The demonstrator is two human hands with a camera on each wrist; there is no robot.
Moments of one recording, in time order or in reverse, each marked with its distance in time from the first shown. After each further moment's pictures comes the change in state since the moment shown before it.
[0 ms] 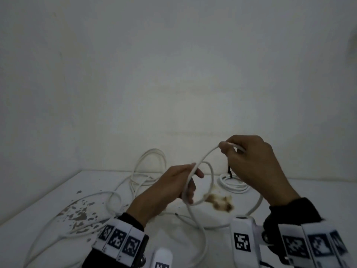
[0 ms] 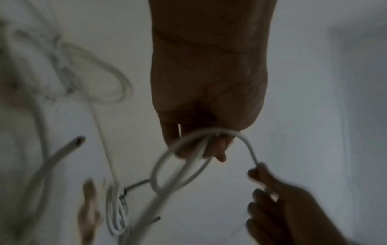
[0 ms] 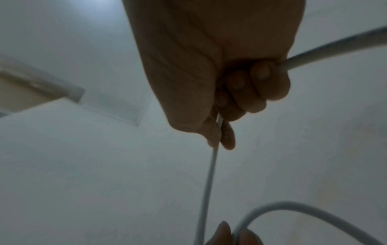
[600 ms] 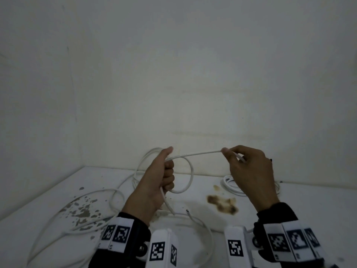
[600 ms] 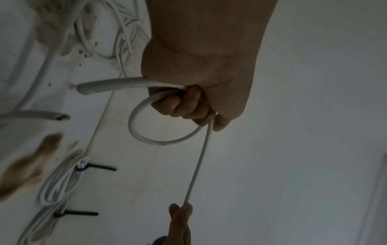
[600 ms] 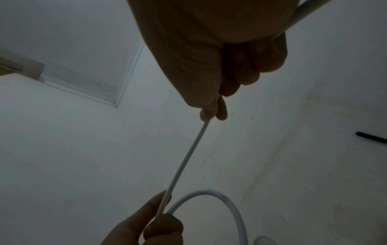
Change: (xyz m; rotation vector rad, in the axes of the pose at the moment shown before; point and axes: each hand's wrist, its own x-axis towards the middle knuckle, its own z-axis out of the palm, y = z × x) left_hand 0.010 -0.005 -0.032 -0.566 0.358 -0.174; right_hand 0.002 0.021 0.043 0.100 0.154 0.123
